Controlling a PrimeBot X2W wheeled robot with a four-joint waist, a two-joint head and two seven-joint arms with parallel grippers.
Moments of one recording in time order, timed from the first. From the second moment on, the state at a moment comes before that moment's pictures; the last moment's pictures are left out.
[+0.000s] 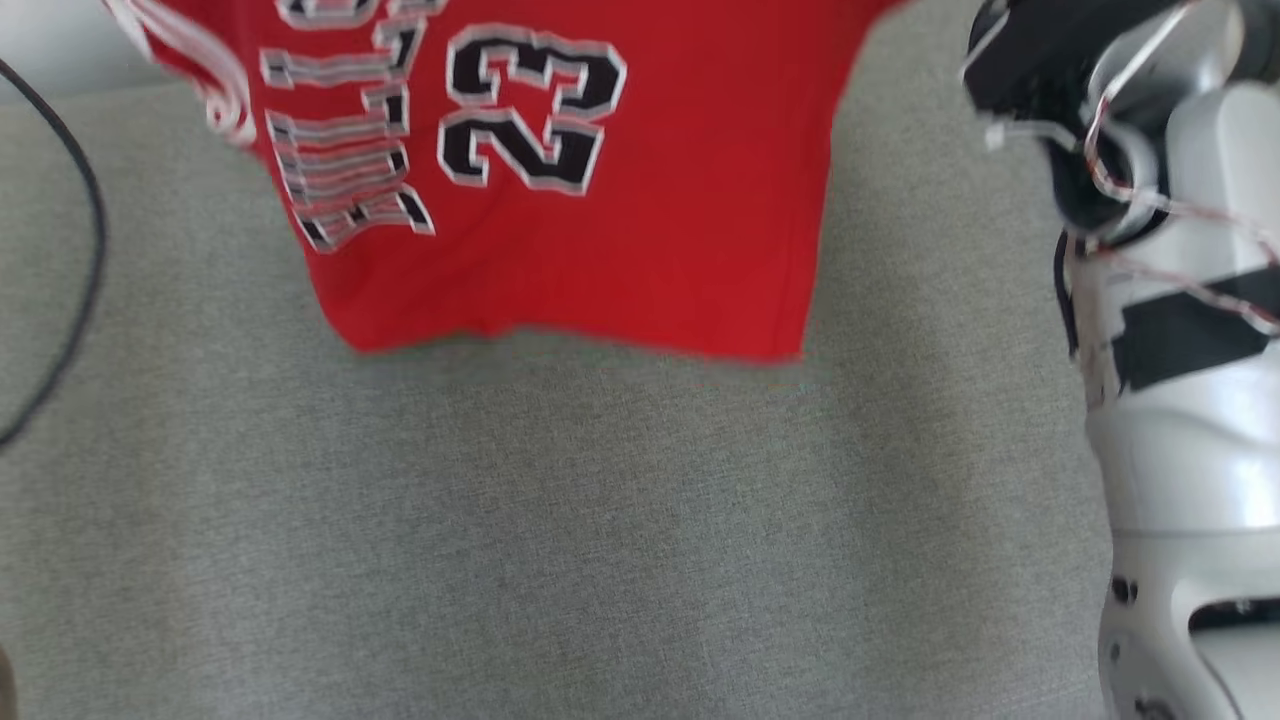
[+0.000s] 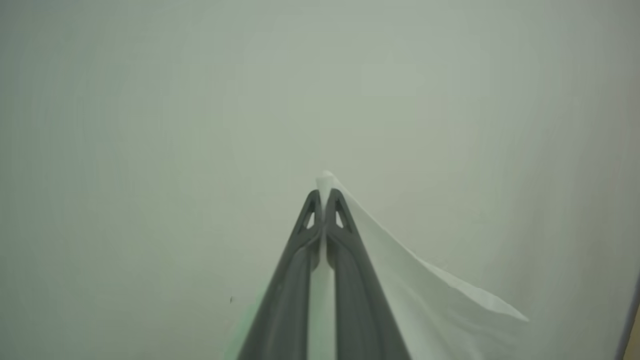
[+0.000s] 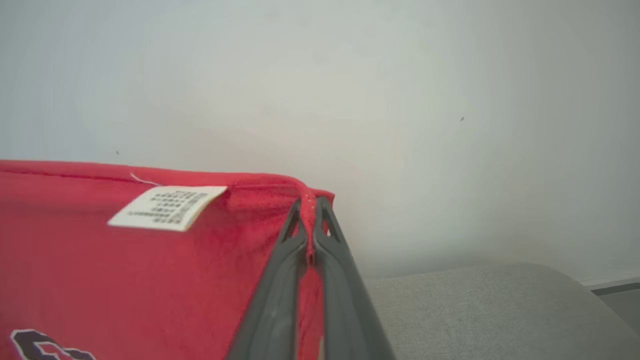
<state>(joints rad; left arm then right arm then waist) -1.12 0.41 -0.12 0.22 -0.80 0.04 -0.10 -1.06 -0.07 0.01 0.50 0.33 0.13 0.27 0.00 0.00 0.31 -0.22</state>
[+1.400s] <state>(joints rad) -0.75 0.36 -0.01 -0.17 -1.11 -0.06 -0.16 -0.94 -0.22 0.11 0.43 0.27 0.13 0.07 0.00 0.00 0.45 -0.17</state>
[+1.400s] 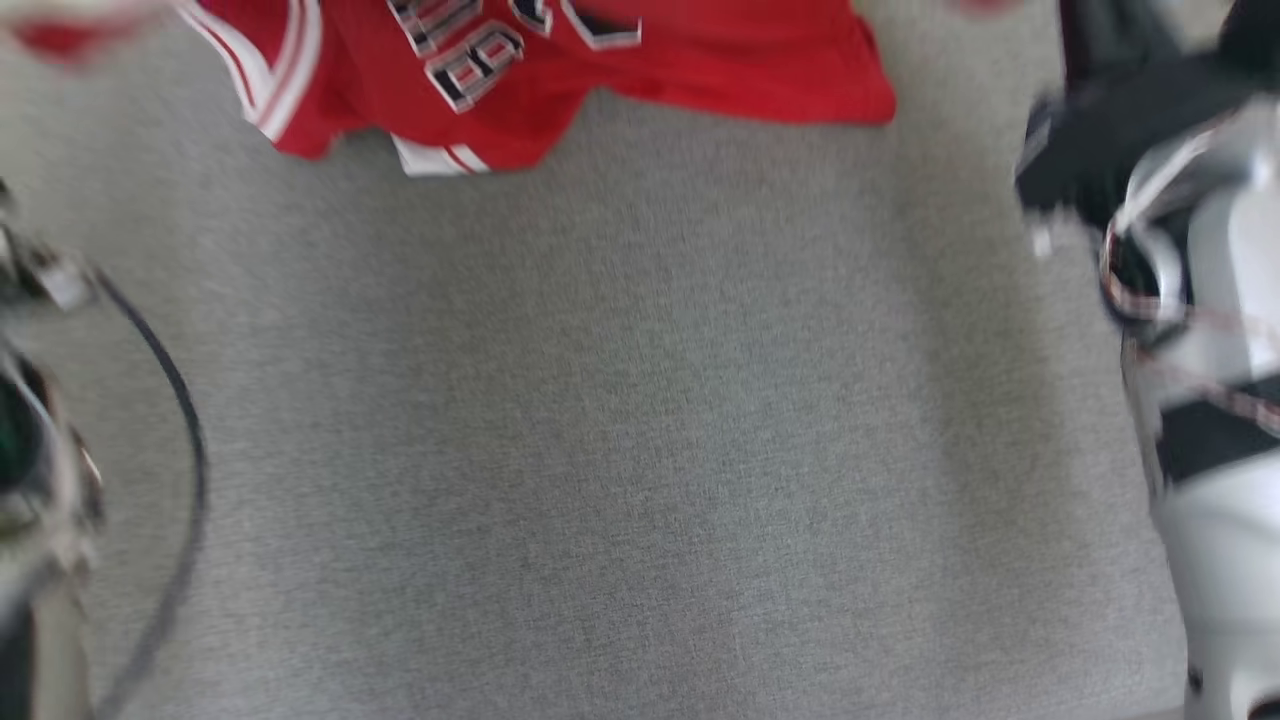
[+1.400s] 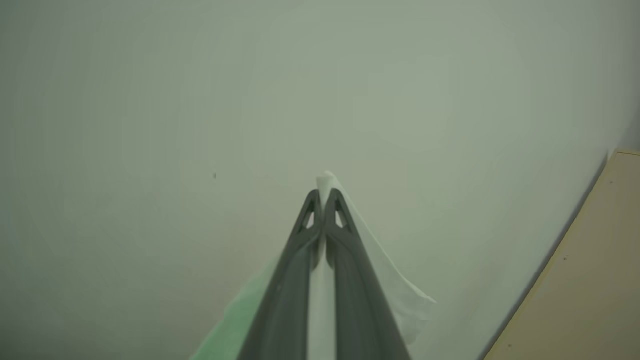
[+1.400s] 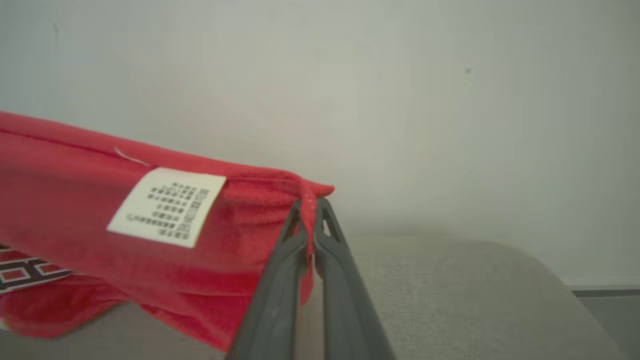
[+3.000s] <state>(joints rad) 0.41 0.38 -0.26 -0.11 -1.38 -0.04 0.19 0.15 -0.09 -0.19 -0.01 0.22 0.13 0.71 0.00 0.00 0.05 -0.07</state>
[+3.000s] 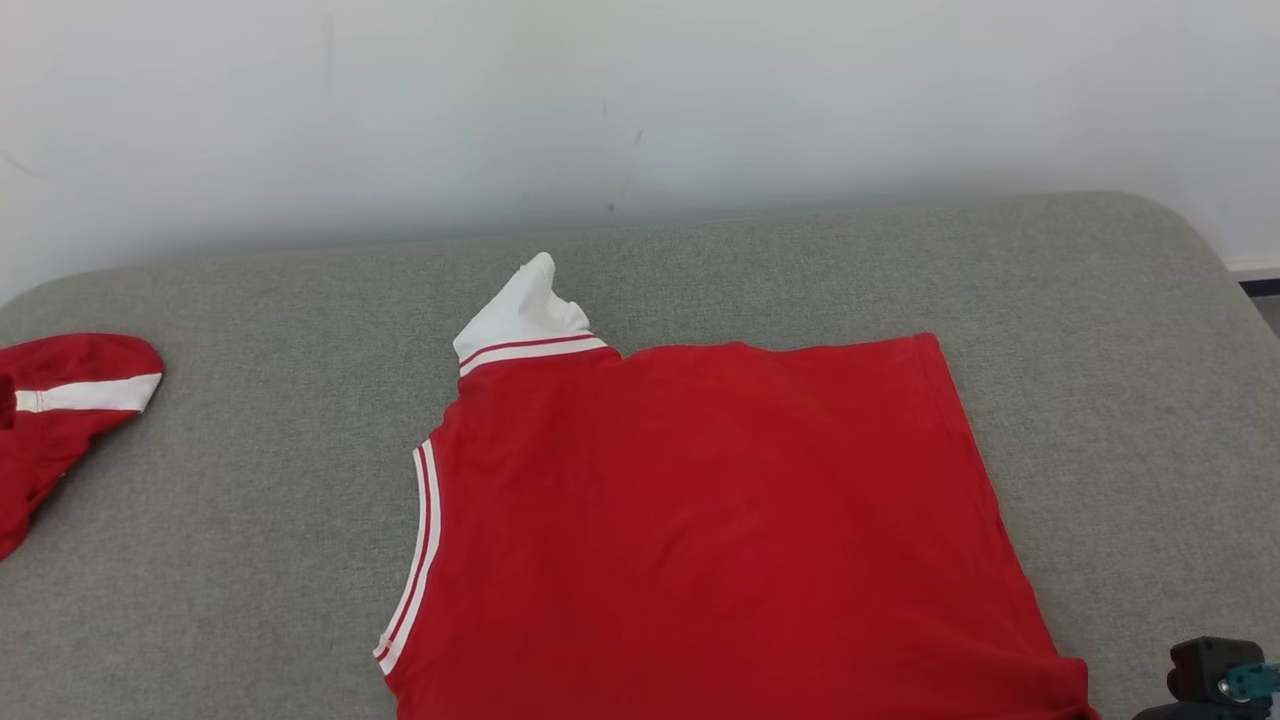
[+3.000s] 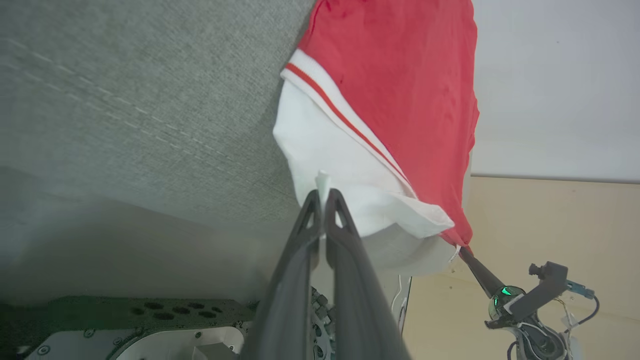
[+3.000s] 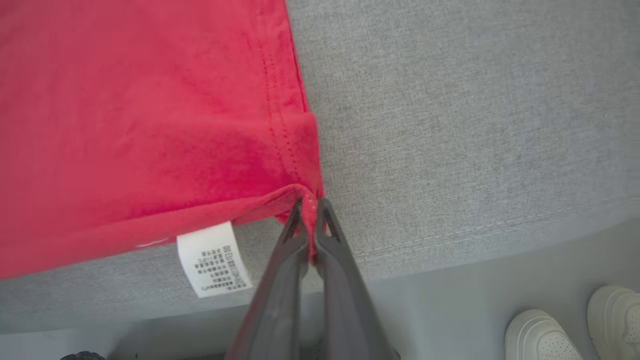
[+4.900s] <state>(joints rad) -0.31 0.25 -0.35 0.30 -0.76 -0.01 -0.24 -0.21 -0.05 -0.26 0.12 0.15 0.13 0.28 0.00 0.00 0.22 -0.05</state>
